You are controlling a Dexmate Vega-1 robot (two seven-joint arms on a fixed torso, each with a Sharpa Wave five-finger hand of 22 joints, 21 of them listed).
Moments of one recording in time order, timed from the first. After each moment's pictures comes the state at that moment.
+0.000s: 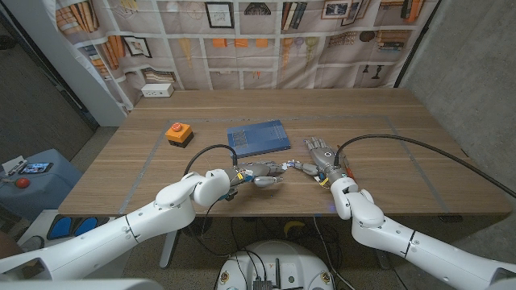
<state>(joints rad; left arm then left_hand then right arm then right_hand) 0.90 0.86 0.79 -2.04 0.59 0.29 -0.31 -0.02 0.06 0.69 0.19 0.20 0.11 -0.01 0.18 0.17 0.05 -0.10 0.19 0.17 -0.17 -0.03 0.19 0.18 -0.17 -0.04 0.20 0.18 -0.92 -0.73 -0.87 -1.82 -0.85 -0.63 -0.14 0.40 -0.04 -0.01 0.03 0.33 -0.06 -0.05 0.19 0.18 -0.13 0.07 0.19 0.19 -0.09 0.13 0.21 0.23 0.18 0.10 0.19 0.17</state>
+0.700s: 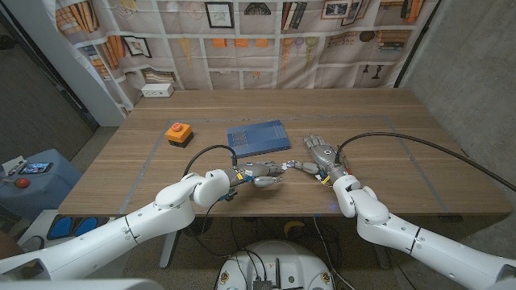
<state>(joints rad) 0.90 0.86 0.79 -2.04 0.59 0.29 -0.30 -0.02 0.06 0.69 0.19 0.20 0.11 -0.01 0.18 0.17 0.05 -0.10 0.19 0.17 -0.17 -0.03 0.19 0.18 -0.17 -0.04 0.20 0.18 -0.91 -0.76 -0.86 -1.82 -0.85 -0.55 -0.16 0.41 -0.06 -0.01 0.02 0.34 -0.06 -0.05 0.19 0.18 -0.13 0.07 0.19 0.19 -0.09 0.13 0.21 0.22 0.20 0.10 0.19 0.17</state>
